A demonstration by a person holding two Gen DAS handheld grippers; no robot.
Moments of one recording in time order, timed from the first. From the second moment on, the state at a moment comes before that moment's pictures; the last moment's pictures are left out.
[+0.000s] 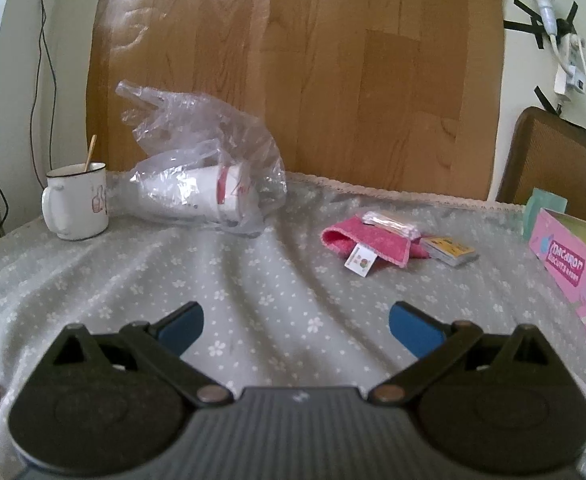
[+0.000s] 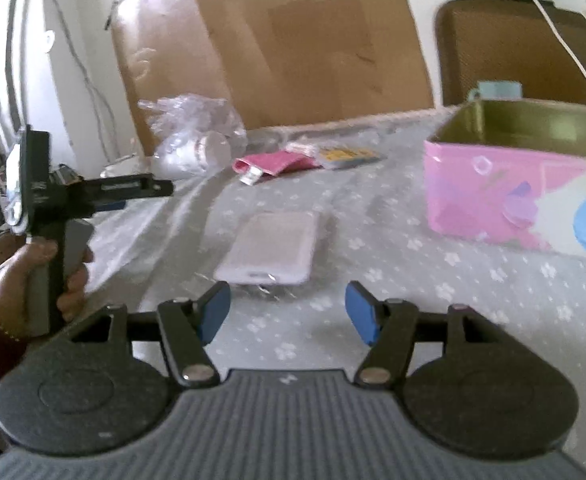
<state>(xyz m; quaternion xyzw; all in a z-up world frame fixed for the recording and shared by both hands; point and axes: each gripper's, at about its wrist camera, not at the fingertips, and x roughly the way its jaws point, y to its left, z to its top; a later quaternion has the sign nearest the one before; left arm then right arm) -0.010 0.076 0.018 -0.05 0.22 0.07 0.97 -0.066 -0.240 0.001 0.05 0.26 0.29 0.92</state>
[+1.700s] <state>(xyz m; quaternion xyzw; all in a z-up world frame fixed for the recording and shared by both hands) 0.055 -0.167 0.084 -0.03 0.24 -0.24 0.94 -0.002 -0.358 0.028 0.08 0.14 0.05 0.99</state>
